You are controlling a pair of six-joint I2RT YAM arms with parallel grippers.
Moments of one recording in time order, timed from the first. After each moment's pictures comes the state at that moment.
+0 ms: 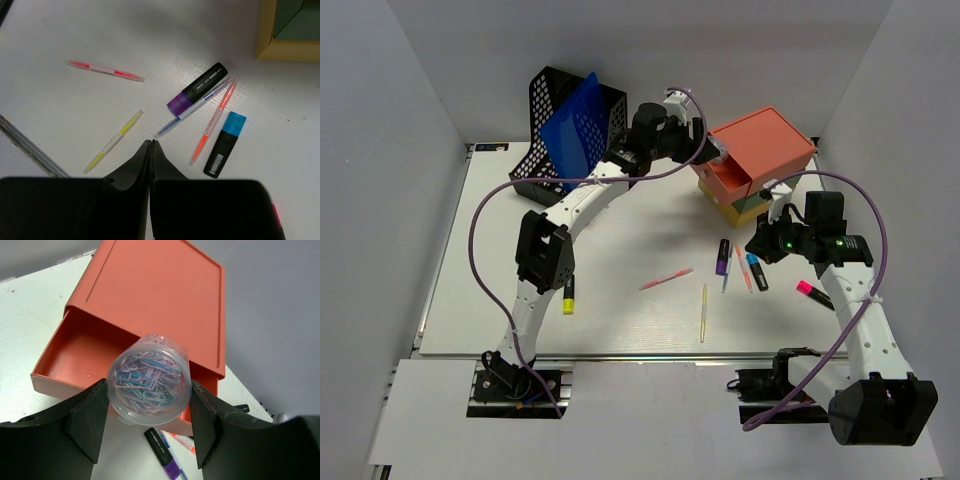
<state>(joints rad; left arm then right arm) -0.63 2.27 2.18 -0.14 0.39 -0.43 0.03 1.03 0.97 -0.76 -0.59 -0.32</state>
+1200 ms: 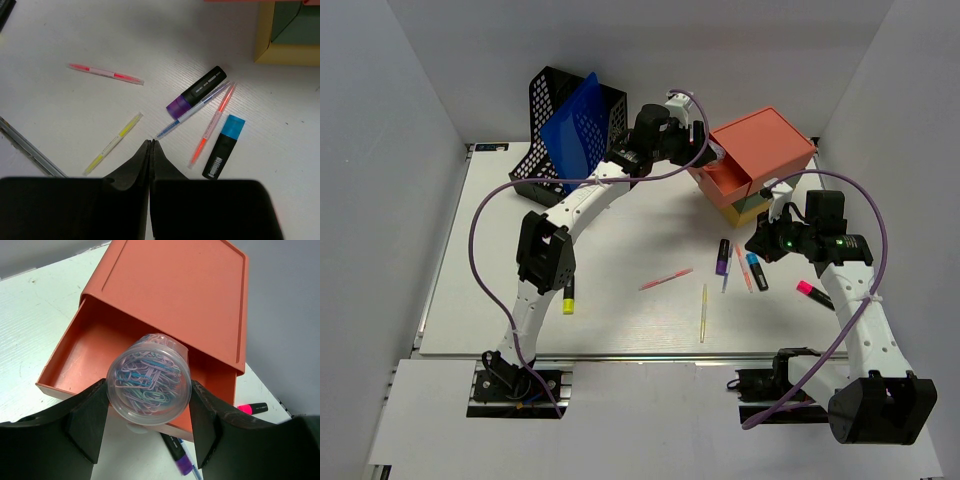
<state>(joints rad) -0.64 2.27 2.20 -0.22 0.32 -0.37 0.03 1.03 0.97 -0.74 -0.60 -0.32</state>
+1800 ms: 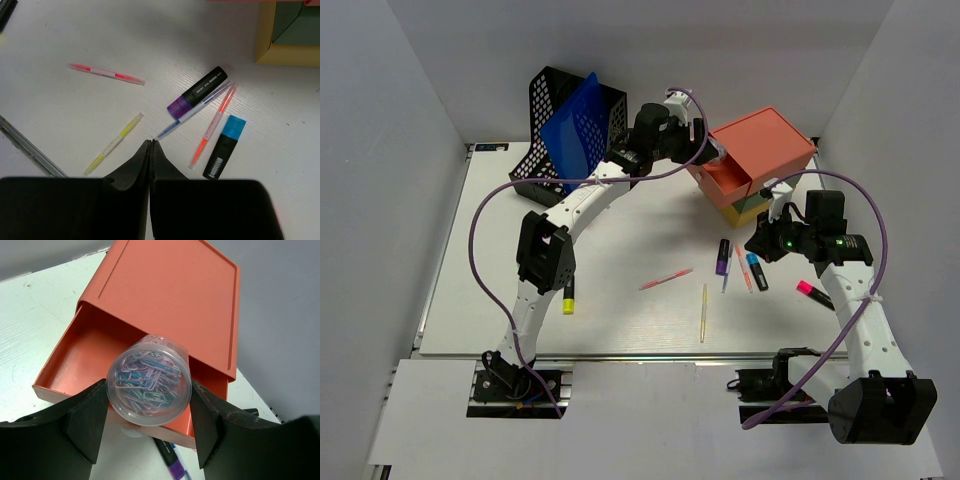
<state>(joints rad) -0.64 2.27 2.20 -0.19 0.32 -0.41 0.03 1.03 0.97 -0.74 -0.61 -0.32</state>
